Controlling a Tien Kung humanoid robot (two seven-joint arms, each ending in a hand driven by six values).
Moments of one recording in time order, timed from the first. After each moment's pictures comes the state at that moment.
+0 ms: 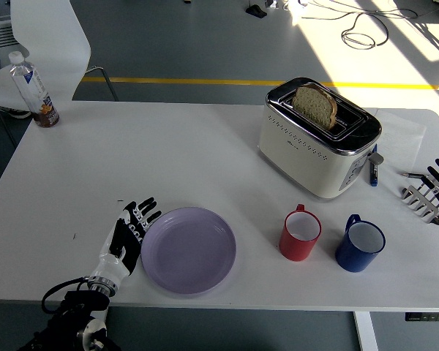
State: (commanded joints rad) left arm -0.14 0.00 -1.09 -0.96 0.76 -0.03 -0.37; right arm 0.15 -0.17 1.70 1.09 -0.62 0.09 -0.01
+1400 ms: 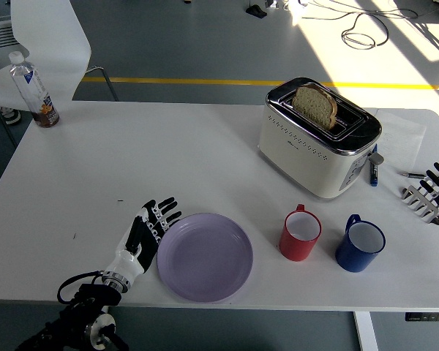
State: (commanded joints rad) left arm -0.20 0.00 -1.00 -0.91 0.72 -0.09 -0.37; right arm 0.14 -0.17 1.70 1.09 -0.62 0.08 -0.01
